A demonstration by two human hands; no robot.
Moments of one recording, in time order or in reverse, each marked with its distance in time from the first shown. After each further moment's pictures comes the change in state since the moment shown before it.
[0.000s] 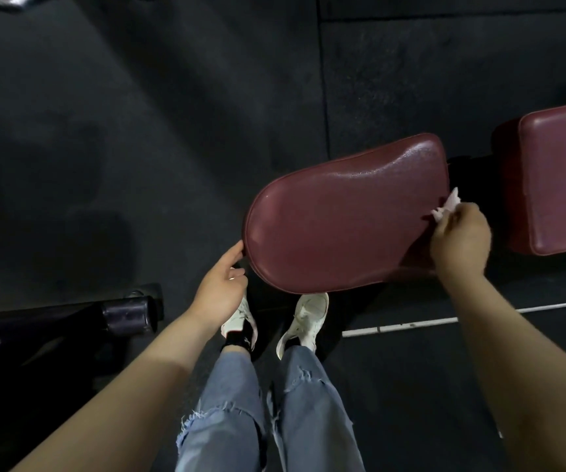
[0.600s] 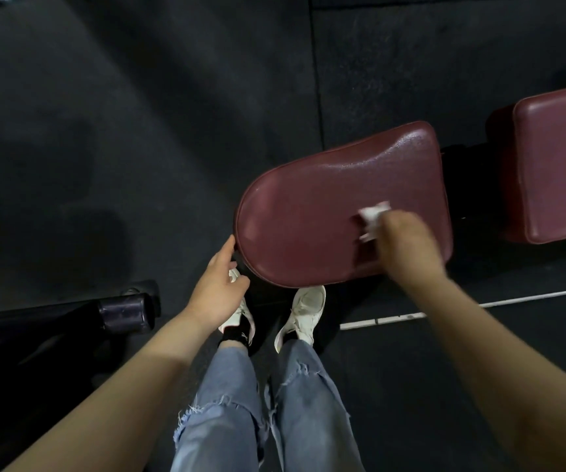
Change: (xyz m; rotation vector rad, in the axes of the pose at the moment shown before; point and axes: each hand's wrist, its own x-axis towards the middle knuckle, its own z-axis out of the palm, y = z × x) left_hand -0.005 0.002 0.006 0.247 -0.015 0.095; right_hand -0.037 -0.020 0.013 -0.116 -0.313 -0.606
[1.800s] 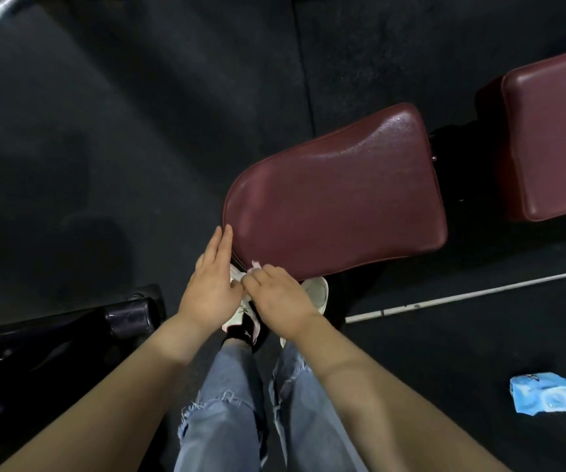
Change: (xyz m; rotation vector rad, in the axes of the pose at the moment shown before) left_hand -0.005 0.004 0.007 0.495 0.077 0.195; right_hand -0.055 -0.153 0.079 0.178 -0.106 -0.386
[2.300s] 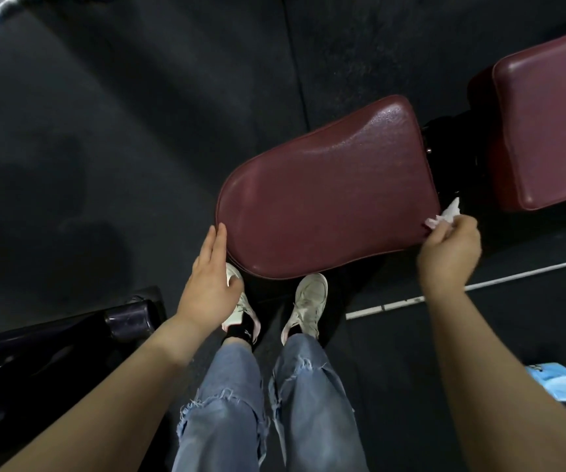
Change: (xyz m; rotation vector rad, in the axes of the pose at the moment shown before) left_hand -0.001 0.002 0.006 -0.019 0.025 0.002; right_hand -0.085 0.174 -0.091 0.131 0.659 1.167
